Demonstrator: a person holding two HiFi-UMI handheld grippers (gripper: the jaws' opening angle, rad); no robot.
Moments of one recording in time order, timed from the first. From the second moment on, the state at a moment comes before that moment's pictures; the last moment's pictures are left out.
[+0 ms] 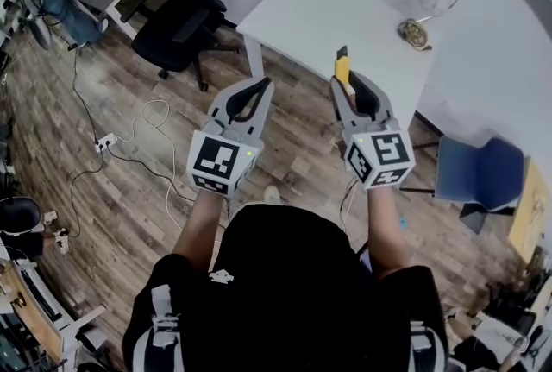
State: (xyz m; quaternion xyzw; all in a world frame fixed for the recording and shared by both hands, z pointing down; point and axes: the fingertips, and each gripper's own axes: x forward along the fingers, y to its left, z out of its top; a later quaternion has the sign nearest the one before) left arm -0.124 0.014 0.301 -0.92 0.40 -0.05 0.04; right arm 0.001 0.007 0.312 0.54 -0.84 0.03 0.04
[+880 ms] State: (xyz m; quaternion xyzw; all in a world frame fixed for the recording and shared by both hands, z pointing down) left arm -0.149 -0.001 0.319 -0.92 0.38 -0.05 0.02; right arm -0.018 0.000 0.333 0.56 -0.83 0.05 0.06
